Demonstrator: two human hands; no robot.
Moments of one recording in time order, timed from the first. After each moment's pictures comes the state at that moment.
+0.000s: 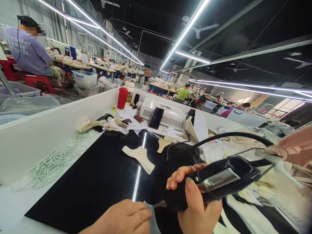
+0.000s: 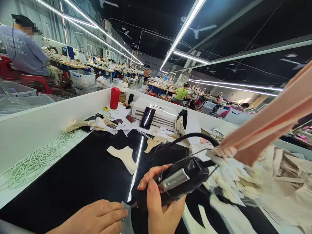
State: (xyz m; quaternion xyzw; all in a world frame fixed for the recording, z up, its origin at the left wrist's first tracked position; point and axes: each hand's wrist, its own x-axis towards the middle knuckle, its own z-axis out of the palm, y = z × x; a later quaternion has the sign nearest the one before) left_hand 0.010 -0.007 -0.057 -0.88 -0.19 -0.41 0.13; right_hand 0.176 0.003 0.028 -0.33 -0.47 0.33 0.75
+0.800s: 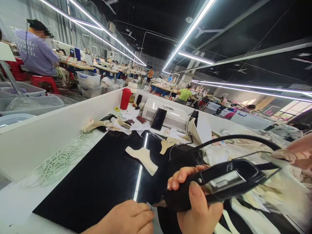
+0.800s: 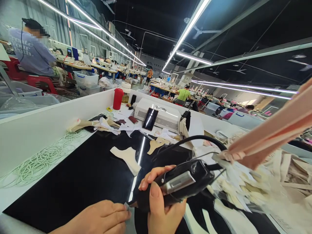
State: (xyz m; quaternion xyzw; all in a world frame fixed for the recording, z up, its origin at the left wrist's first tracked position) left_hand 0.009 -0.009 -0.051 -0.90 -0.19 -0.37 0.13; right_hand 0.171 0.009 0.030 -0.29 -0.48 0.33 0.76
